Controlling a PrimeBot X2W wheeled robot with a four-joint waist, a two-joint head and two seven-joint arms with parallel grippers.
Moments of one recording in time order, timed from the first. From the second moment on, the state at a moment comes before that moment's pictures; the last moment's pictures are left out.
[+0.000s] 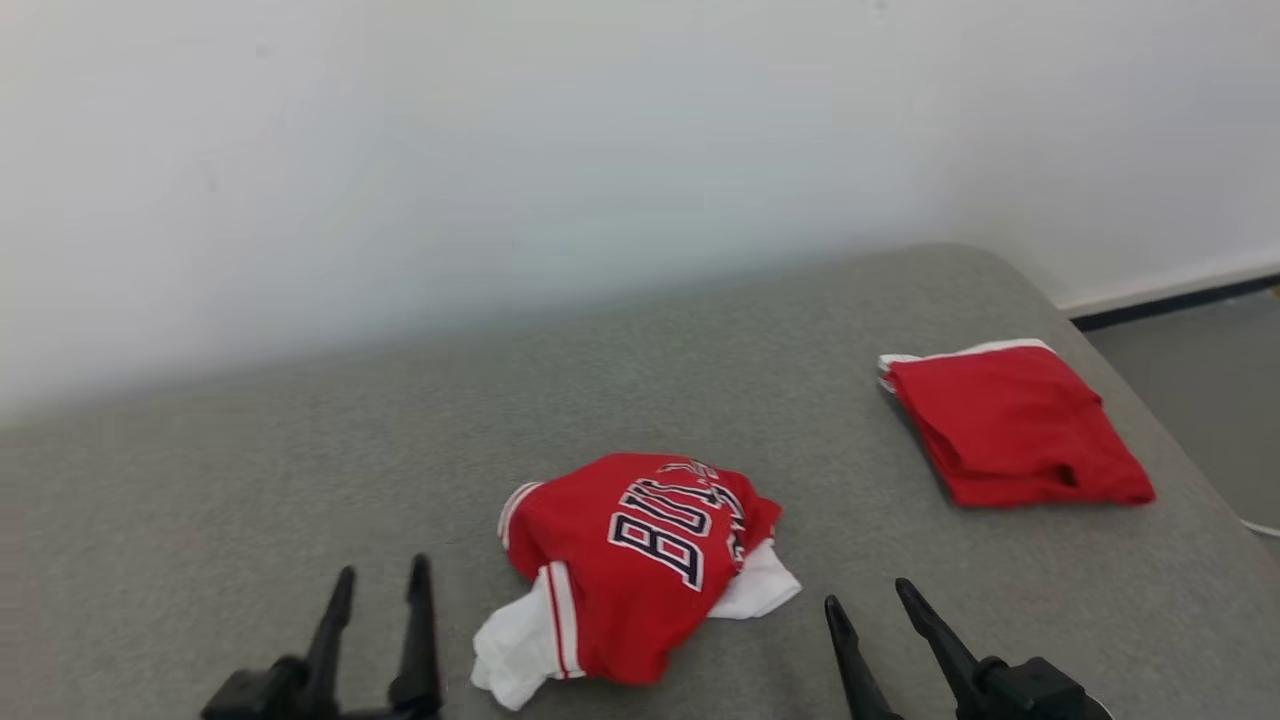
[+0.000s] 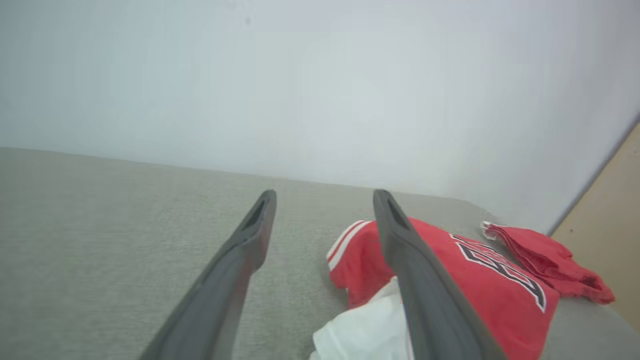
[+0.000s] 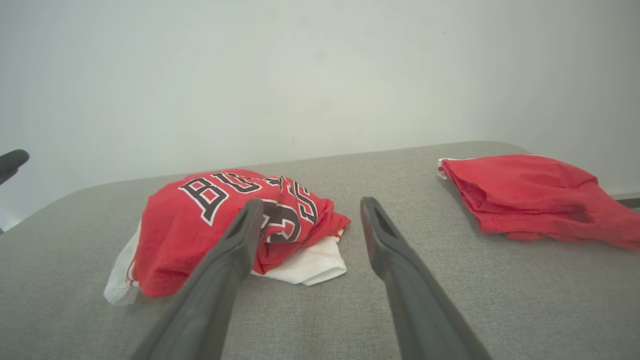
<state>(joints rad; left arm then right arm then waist) -0.08 0.05 -0.16 0.27 -0.42 -0.03 -0.26 0.10 -0.05 0.19 0.08 0.14 0.13 -0.12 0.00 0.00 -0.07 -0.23</state>
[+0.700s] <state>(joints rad) 0.25 0.10 0.07 0.19 -0.27 -0.12 -0.26 0.19 -0.07 -0.09 0.13 0.06 0.13 -0.13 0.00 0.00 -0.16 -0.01</state>
